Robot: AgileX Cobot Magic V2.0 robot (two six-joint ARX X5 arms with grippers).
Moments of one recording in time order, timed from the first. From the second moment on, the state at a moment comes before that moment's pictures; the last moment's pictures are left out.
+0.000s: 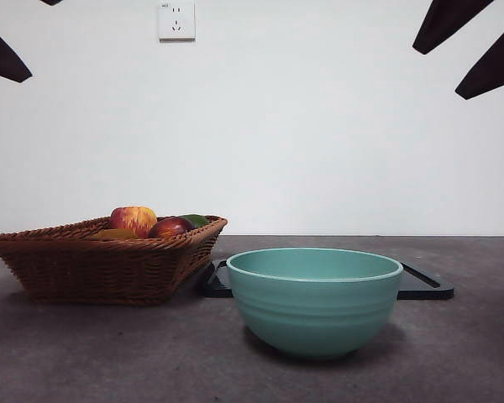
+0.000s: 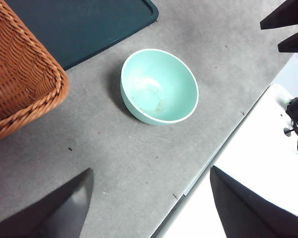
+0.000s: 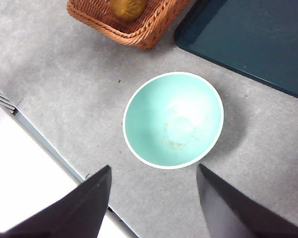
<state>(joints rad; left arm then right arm) -0.47 0.84 0.88 -0.85 0.50 0.04 0.67 0.77 0.78 -0.73 -0.24 0.28</state>
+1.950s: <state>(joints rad) -0.46 0.83 0.88 -0.84 0.49 0.05 0.67 0.77 0.78 -0.75 -0.24 0.28</state>
